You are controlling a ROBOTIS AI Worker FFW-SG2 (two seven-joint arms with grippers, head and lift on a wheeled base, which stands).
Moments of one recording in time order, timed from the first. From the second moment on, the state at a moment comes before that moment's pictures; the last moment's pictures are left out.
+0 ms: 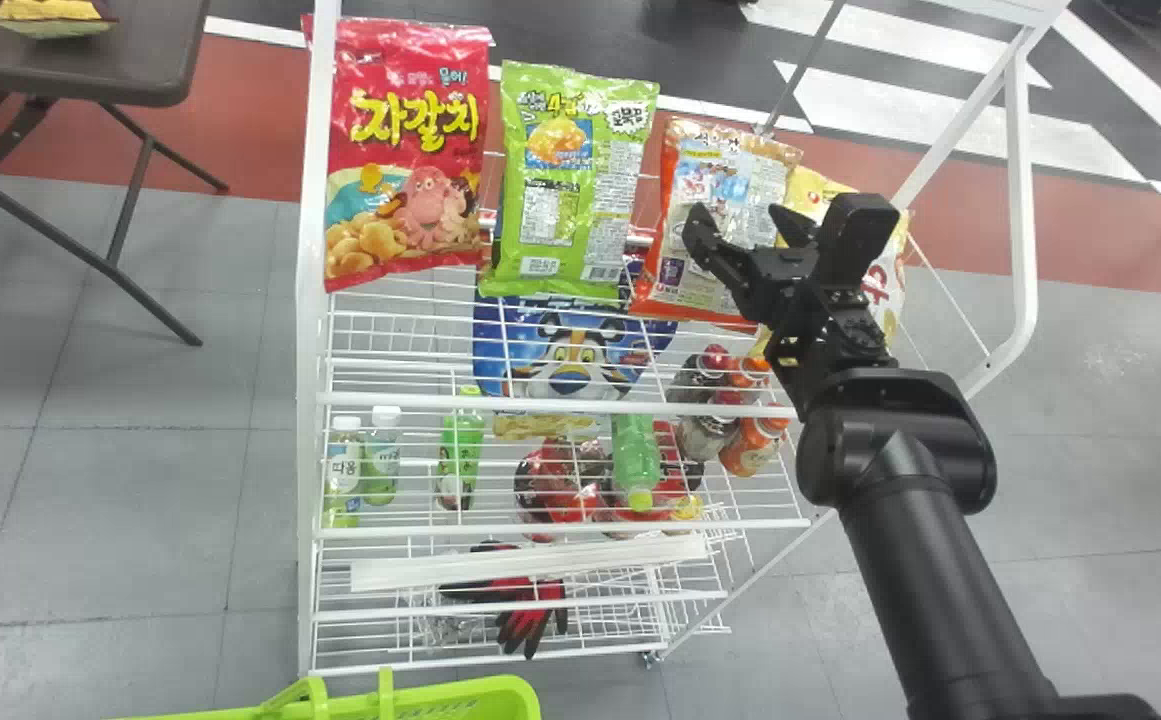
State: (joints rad) left arm 0.61 0.15 -0.11 -2.16 0.33 1.33 -1.10; right arm -0.25 -0.34 -0.08 -1.20 -0.21 0.03 0.19
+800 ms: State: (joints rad) left arm 0.59 0.15 -0.10 -2.11 0.34 1.32 -1.10; right arm -0.40 -0.32 0.03 -1.02 -0.12 0.09 0.16
